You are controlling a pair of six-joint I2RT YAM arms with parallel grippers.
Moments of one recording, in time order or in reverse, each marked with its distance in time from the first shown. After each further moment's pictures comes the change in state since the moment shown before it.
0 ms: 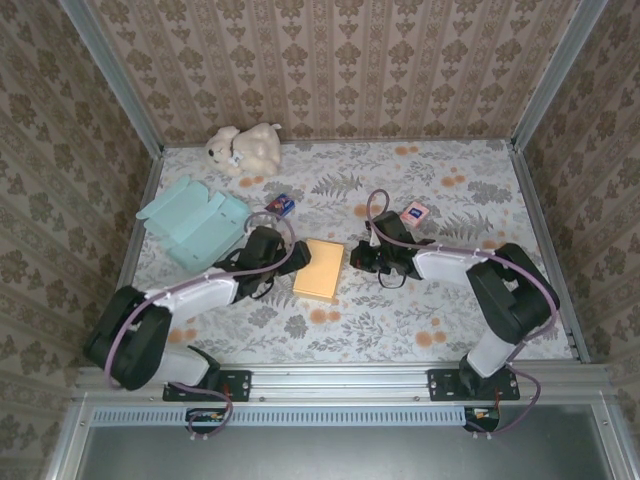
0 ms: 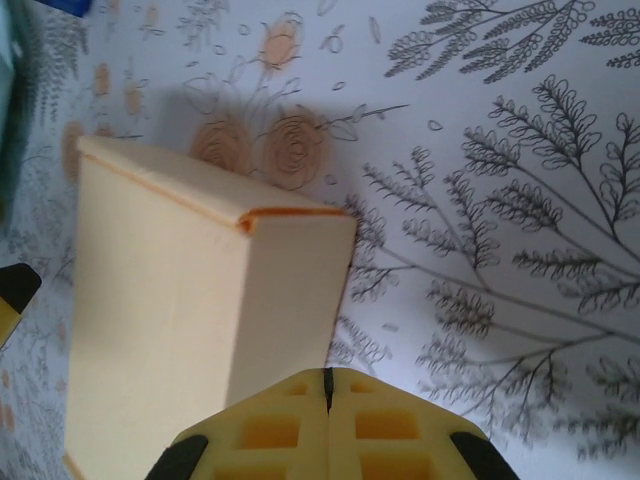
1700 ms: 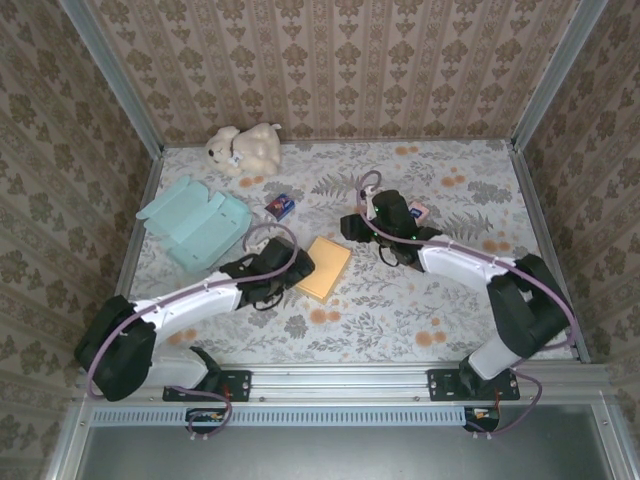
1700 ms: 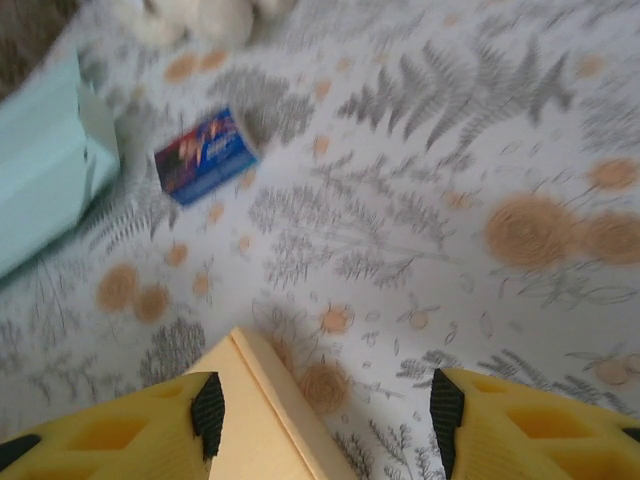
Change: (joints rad) left arm -0.194 -0.105 0.044 -0.338 -0.125 -0.457; right arm 0.016 -0.092 0.123 0.049 0.248 -0.386
